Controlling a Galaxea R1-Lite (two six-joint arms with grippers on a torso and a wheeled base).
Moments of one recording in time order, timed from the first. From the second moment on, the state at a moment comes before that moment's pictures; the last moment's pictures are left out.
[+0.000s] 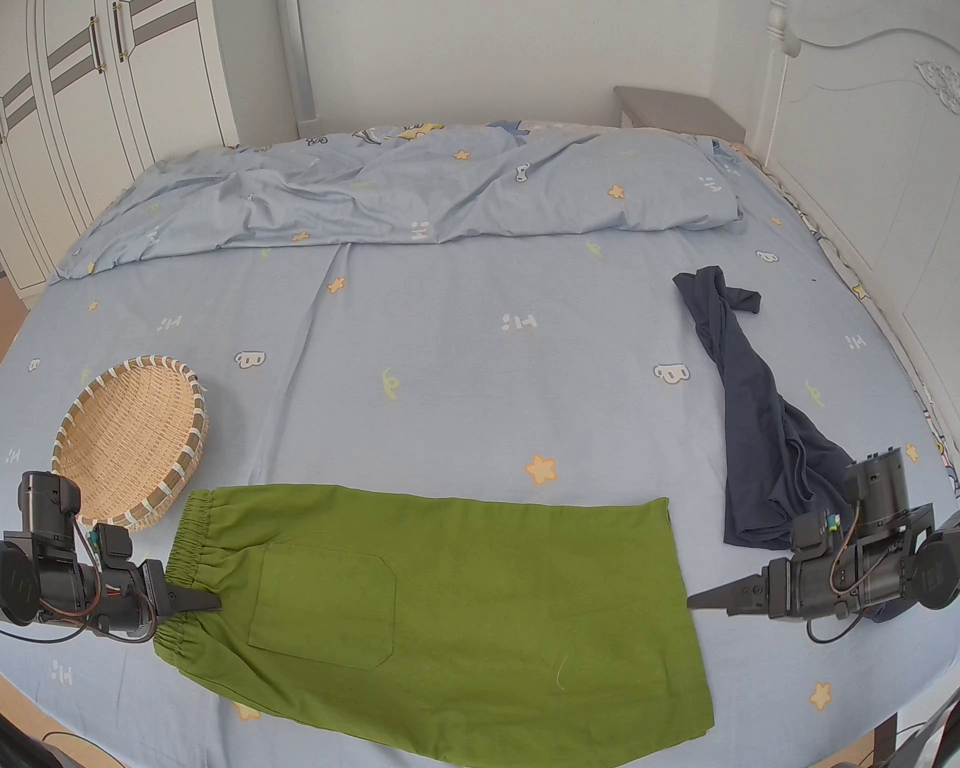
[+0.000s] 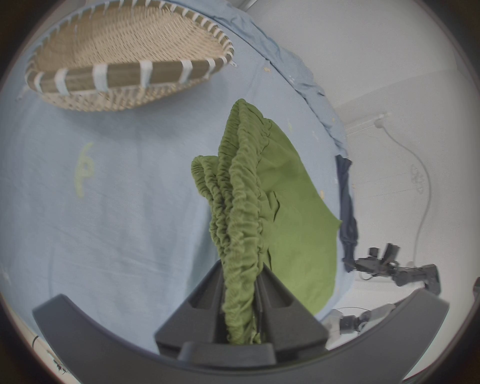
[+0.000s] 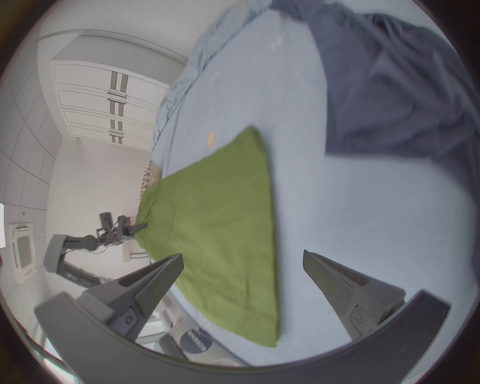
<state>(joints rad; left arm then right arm) 0.26 1.58 -0.40 -0.24 -0.67 -0.22 0.20 1.68 -0.43 -0.36 0.62 0.35</state>
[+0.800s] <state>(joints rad) 0.13 1.33 -0.82 0.40 -0.35 -0.09 0.24 1.44 -0.63 -0.27 0.39 0.34</state>
